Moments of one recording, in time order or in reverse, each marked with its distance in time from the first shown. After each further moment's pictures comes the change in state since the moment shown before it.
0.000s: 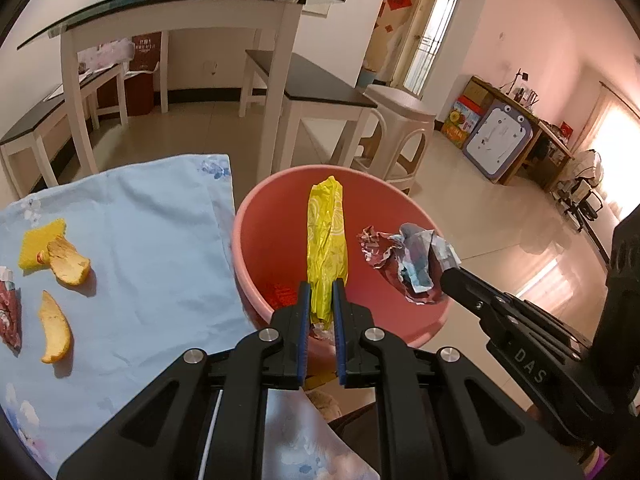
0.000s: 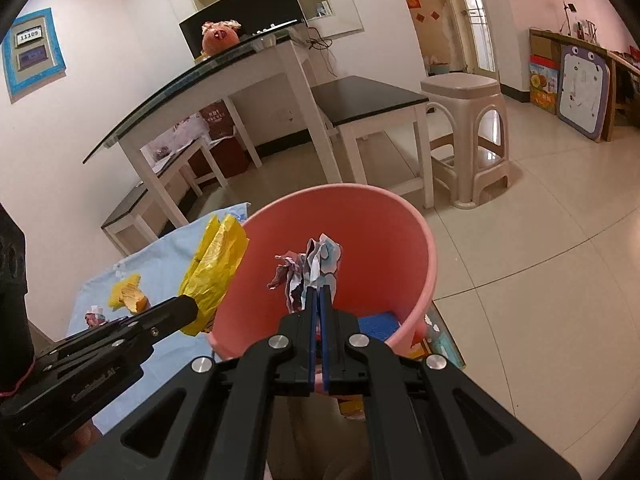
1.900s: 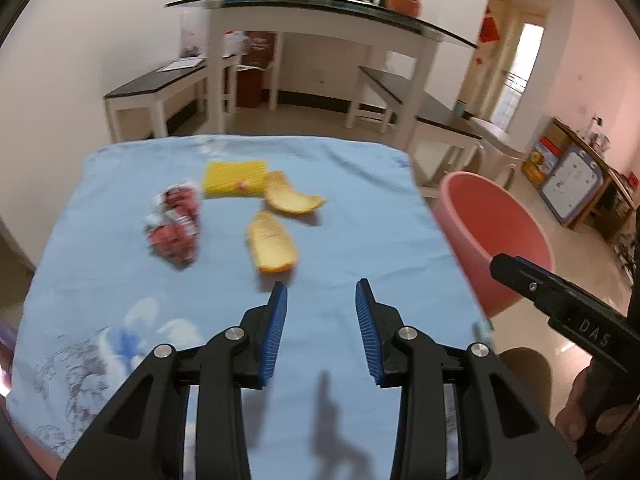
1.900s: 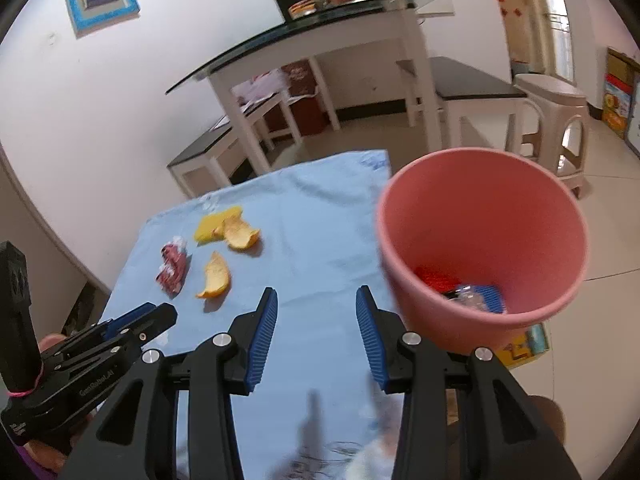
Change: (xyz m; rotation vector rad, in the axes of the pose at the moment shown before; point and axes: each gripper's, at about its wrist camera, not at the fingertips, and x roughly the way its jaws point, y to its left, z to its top) left arm -0.117 0.136 -0.085 -0.188 -0.077 0.282; right arm 0.004 0.137 -0.047 -0.183 0.125 0.207
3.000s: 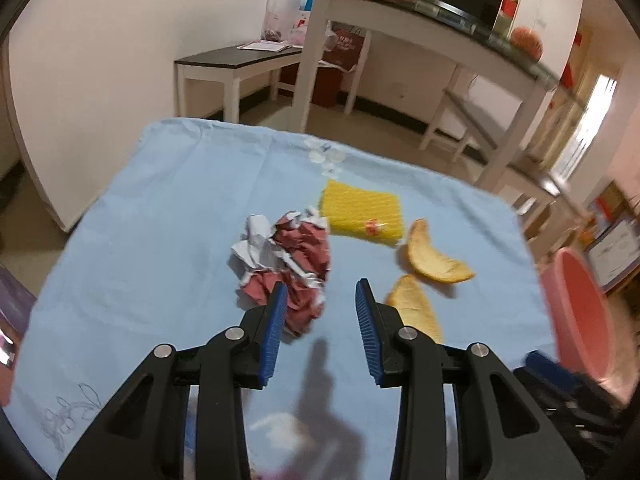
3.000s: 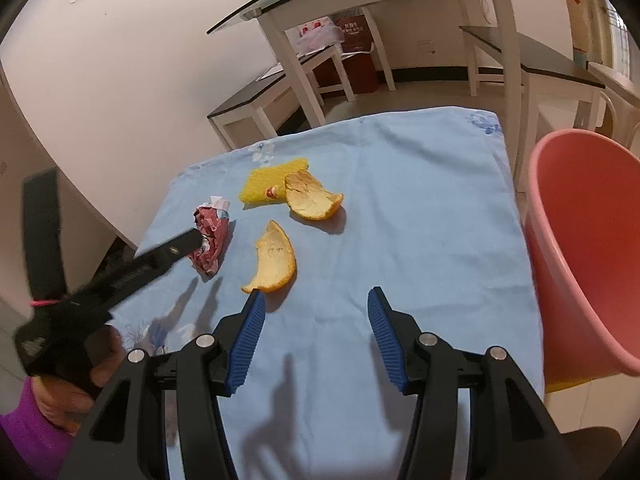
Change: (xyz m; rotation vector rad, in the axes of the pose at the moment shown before) left arm 0.059 0.089 0.038 -0.206 -0.005 0.171; right arm 0.093 0.057 0.008 -0.084 0.154 0.153
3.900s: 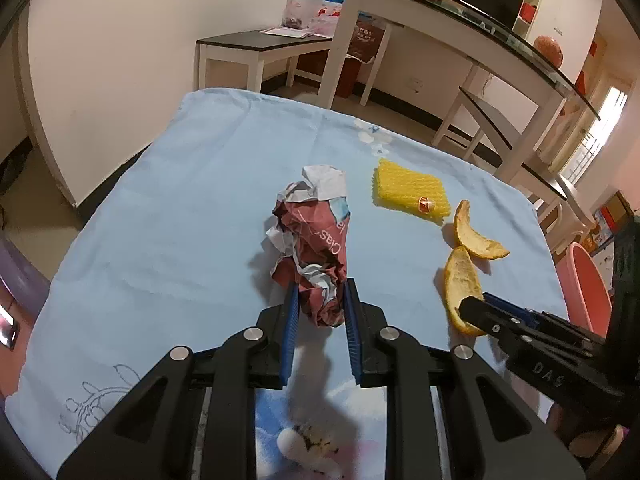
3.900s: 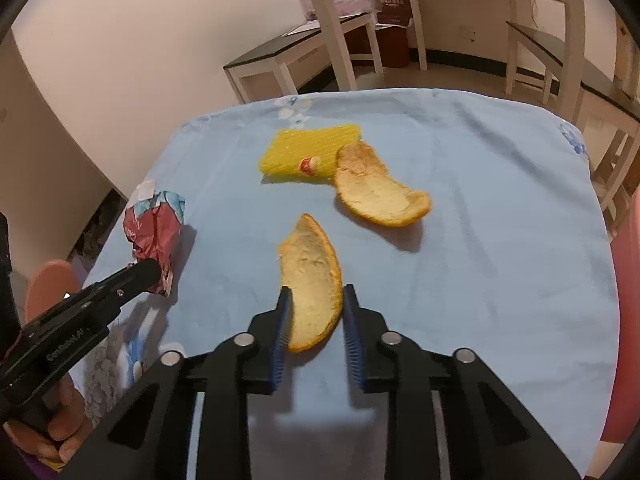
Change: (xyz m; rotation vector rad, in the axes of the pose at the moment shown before) left arm -0.013 0.050 -0.019 -0.069 0.033 -0.014; right arm 0.080 0.044 0.018 -0.150 0.136 -0.018
